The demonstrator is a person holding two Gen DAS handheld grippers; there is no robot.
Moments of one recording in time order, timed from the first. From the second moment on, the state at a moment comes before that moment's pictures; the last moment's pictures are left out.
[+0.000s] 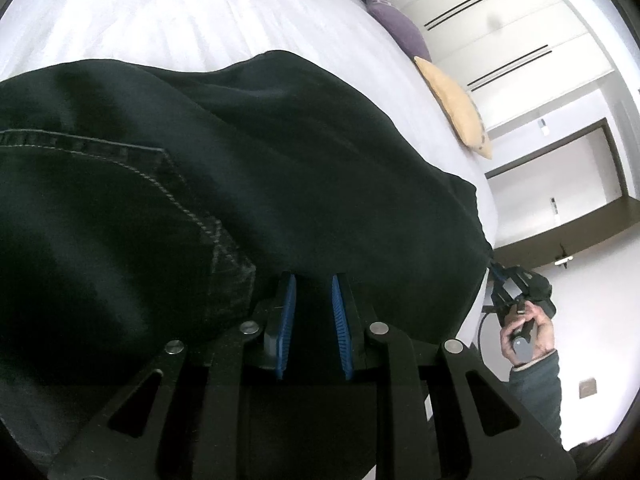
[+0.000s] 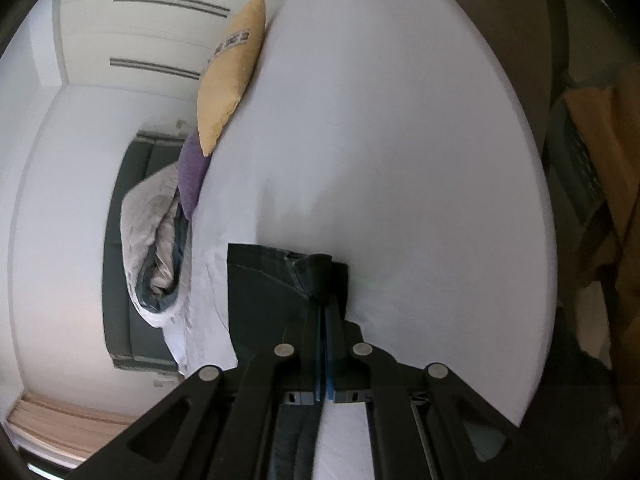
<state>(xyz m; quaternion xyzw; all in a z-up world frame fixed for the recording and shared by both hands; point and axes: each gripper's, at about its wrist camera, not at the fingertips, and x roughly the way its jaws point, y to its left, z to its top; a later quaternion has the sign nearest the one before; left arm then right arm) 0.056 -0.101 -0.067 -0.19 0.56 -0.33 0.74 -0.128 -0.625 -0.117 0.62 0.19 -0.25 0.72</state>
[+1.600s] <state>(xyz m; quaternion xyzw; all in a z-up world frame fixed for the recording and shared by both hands) 0.044 -0.090 -0.067 -0.20 0.55 -0.33 0.74 -0.054 -0.498 -0.130 0.60 0.36 -0.02 0.71</state>
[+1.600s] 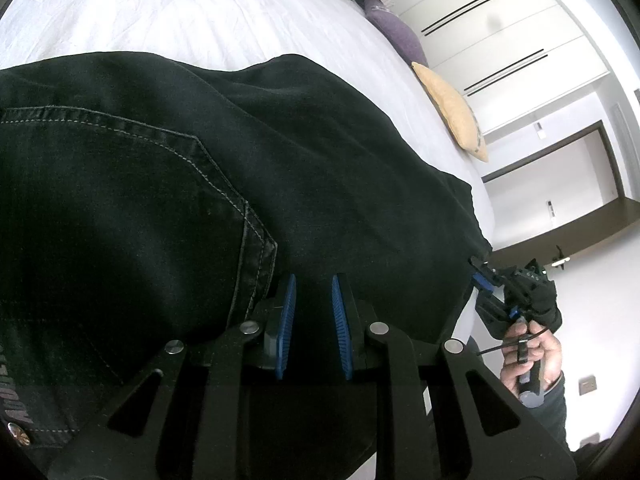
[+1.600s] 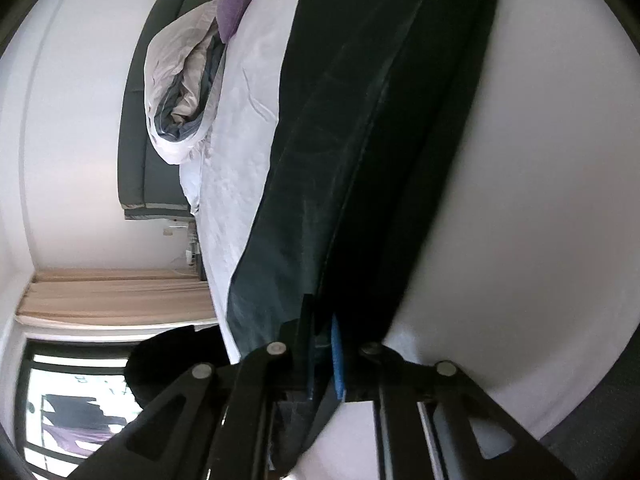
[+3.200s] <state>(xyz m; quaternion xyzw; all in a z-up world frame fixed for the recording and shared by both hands) 0.081 -0.092 -0.020 -0.18 0.51 -0.33 0.78 -0.078 -0.524 -0.092 0.43 0.41 -0.12 0.80</state>
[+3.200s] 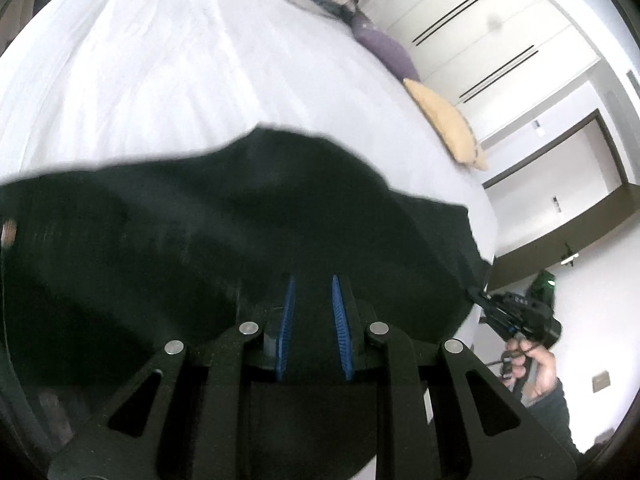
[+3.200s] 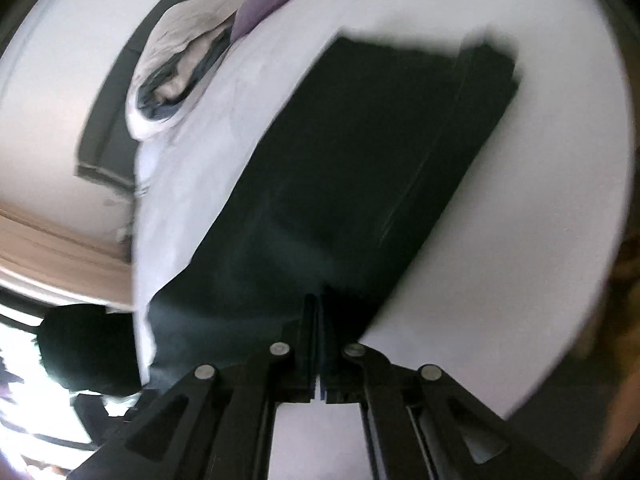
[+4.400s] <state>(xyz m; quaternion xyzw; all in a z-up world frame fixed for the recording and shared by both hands) 0.069 -0.091 -0.071 -0.21 0.47 -0.34 0.79 0.219 -0.340 -0.074 0.09 0.53 0.08 0.84</state>
